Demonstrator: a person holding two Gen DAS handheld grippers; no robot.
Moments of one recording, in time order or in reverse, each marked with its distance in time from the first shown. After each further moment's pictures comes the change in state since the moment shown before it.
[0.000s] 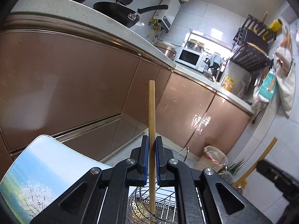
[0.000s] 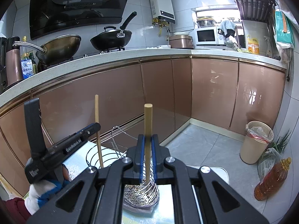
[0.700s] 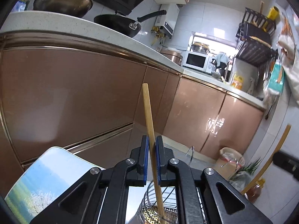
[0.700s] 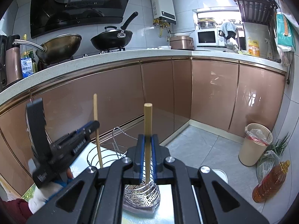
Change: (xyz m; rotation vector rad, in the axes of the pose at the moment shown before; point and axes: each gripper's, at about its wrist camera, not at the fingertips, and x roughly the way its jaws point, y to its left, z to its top) left arm 0.001 -0.011 -0.017 0.108 -0.078 0.133; right arm 0.001 -0.001 0.002 -0.009 -0.001 -0.008
